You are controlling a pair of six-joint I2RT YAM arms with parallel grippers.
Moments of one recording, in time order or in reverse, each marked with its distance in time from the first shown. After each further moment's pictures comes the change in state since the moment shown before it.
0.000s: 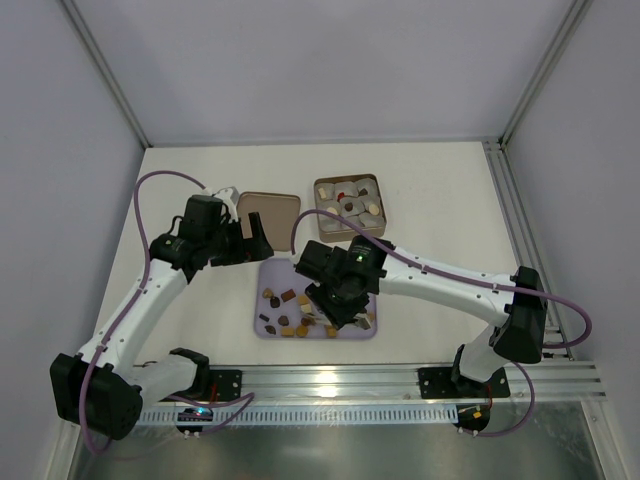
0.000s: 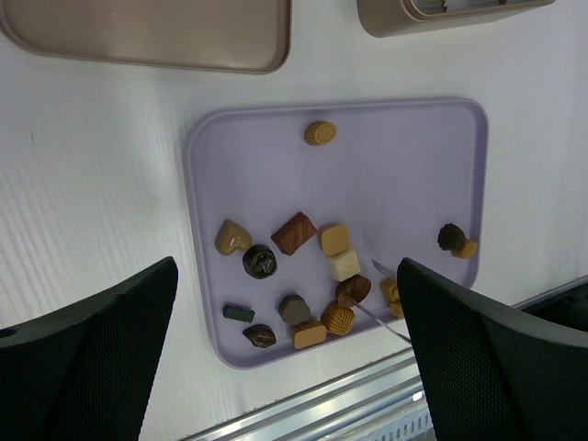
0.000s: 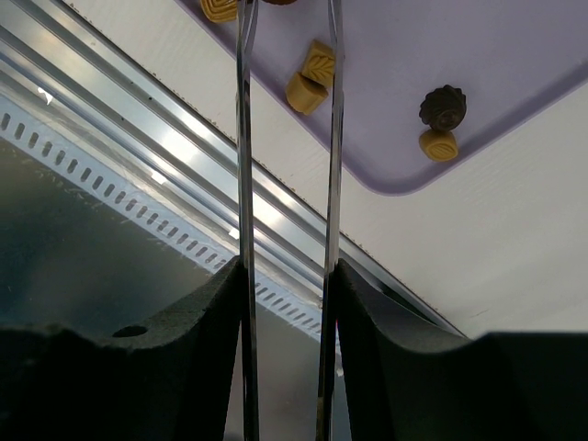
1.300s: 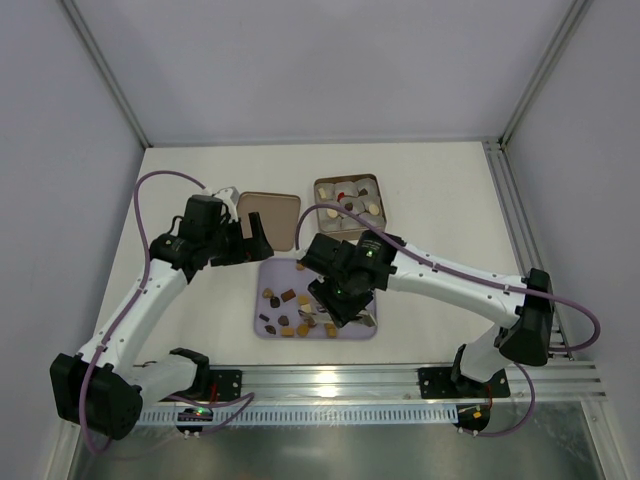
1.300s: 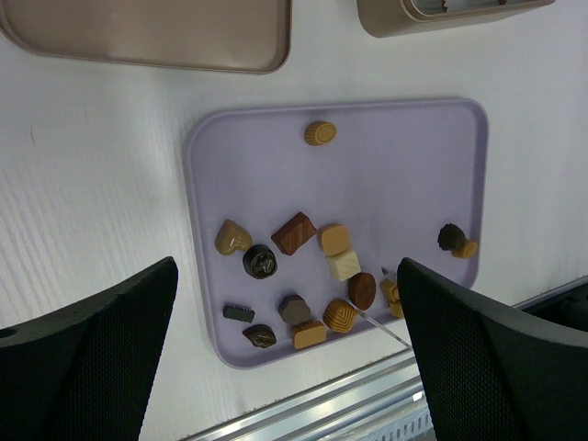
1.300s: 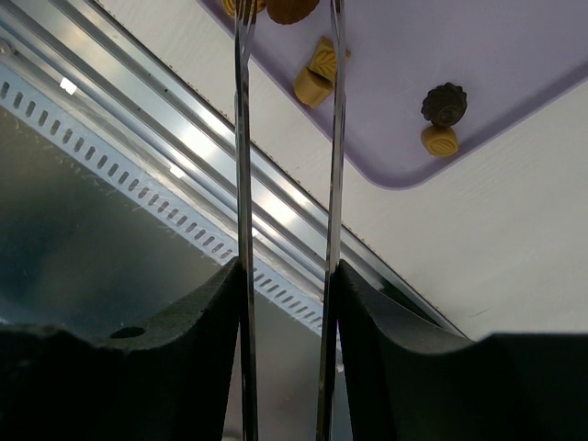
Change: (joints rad) left arm 0.000 0.000 0.000 0.000 0.000 0.000; right arm -0.023 -0.042 0.018 -0.023 -0.040 -0.028
